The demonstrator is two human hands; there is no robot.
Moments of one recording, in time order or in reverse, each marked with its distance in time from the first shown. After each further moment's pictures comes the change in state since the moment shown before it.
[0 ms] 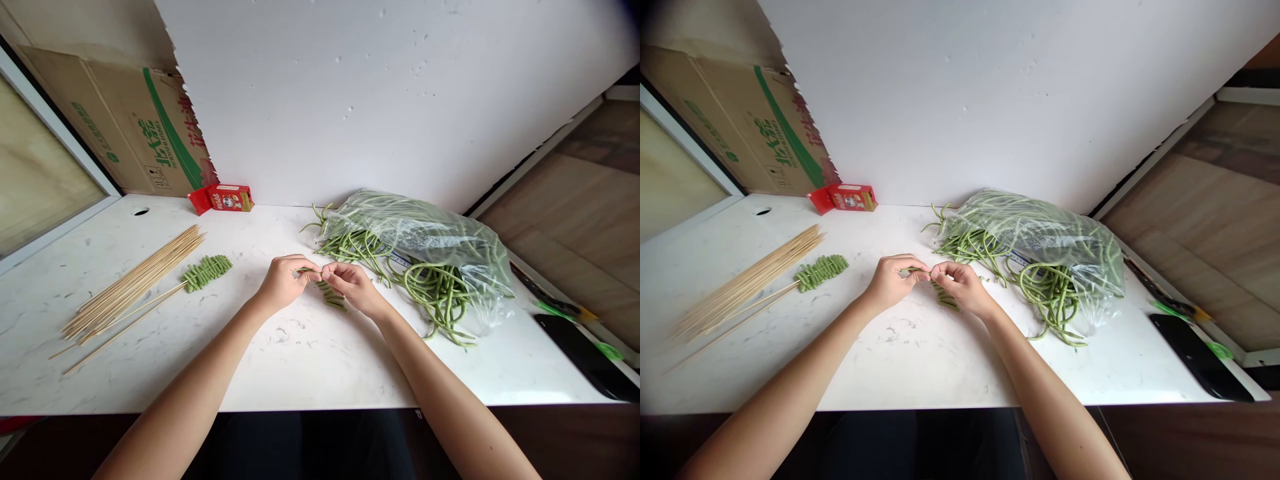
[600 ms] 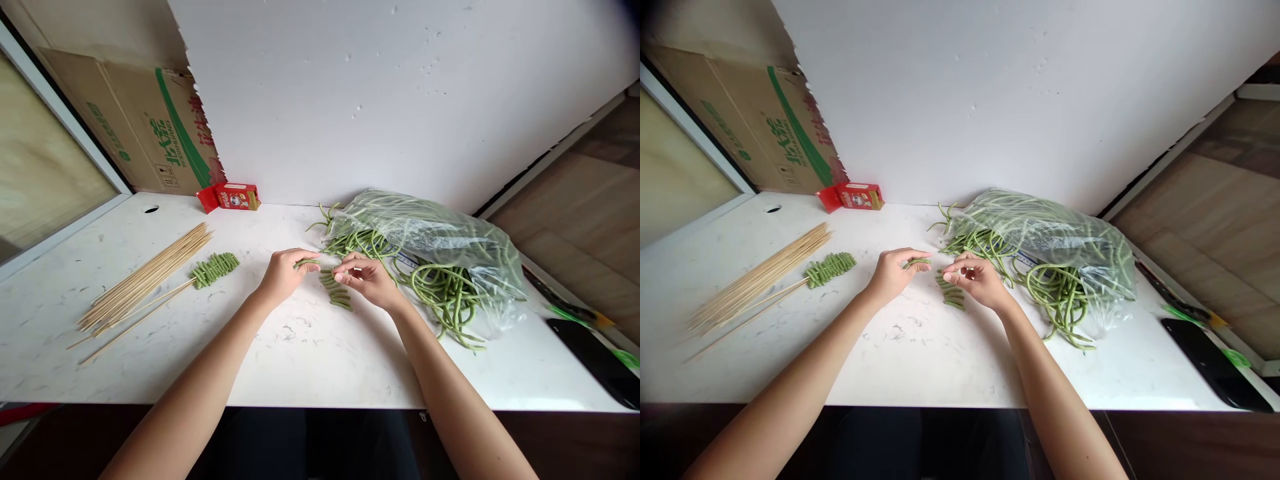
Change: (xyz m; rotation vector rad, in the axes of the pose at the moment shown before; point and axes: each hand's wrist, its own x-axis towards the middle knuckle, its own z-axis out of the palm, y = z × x) left_hand 0.002 -0.011 -0.011 0.052 0.064 -0.103; right_hand 0.001 -0.003 -0.024 -0.225 0.076 -0.130
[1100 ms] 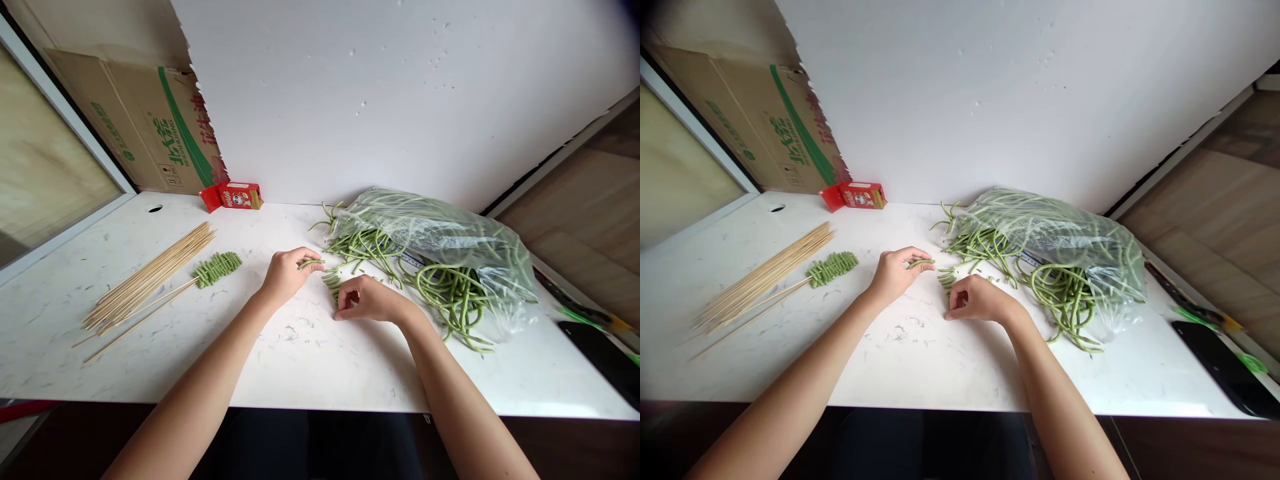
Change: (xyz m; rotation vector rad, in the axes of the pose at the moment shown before) left_hand -0.003 -0.004 0.003 0.059 0.044 -0.048; right_hand -0.011 -0.006 -0.002 -0.305 -0.493 0.177
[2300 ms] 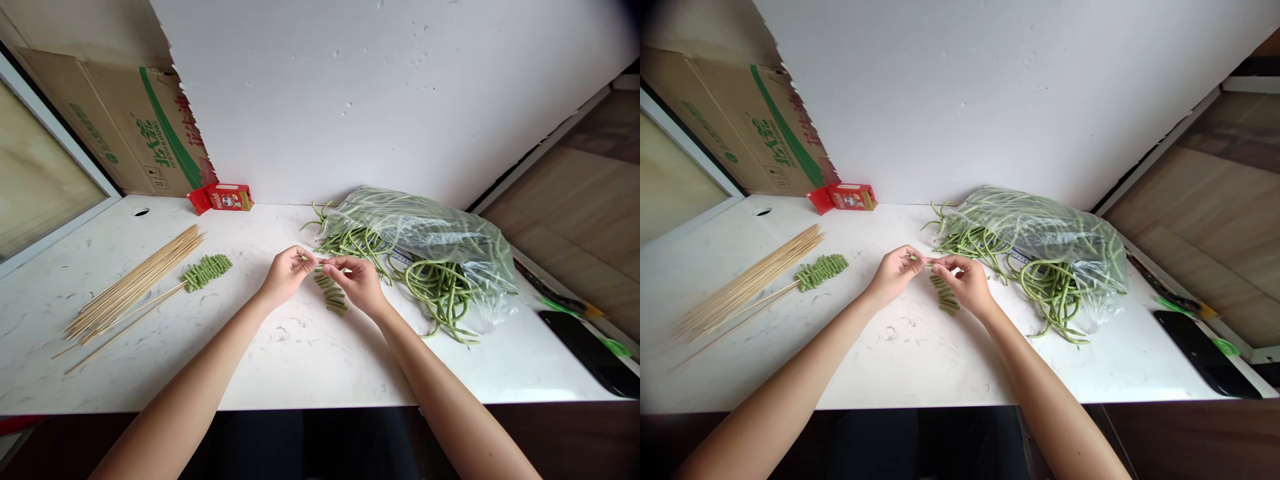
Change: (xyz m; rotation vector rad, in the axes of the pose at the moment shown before) left_hand -0.001 0.011 0.016 -0.516 -0.157 -0.279; right_hand 0.019 -0.006 0.022 0.296 0.664 -0.113
